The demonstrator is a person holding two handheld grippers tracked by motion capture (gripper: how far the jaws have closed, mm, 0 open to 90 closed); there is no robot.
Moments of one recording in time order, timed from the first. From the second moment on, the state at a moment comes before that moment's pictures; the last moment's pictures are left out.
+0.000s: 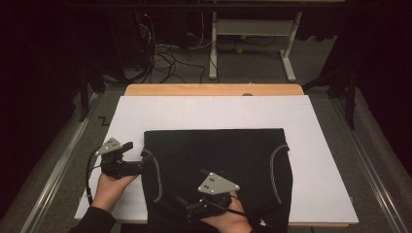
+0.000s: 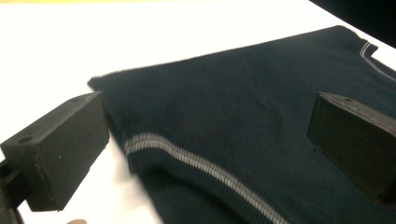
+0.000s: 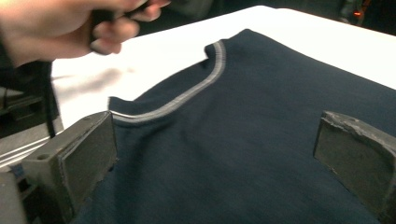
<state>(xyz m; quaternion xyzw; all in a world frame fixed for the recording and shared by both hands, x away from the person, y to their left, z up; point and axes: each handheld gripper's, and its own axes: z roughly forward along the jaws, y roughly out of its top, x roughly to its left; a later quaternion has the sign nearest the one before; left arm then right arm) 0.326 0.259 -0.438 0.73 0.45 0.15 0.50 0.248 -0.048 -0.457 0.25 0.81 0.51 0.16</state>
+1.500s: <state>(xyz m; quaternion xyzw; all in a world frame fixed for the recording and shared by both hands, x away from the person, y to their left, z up) 0.388 0.264 -0.443 0.73 0.49 0.15 0.45 0.236 0.007 -0.453 0.21 0.83 0.51 0.11</state>
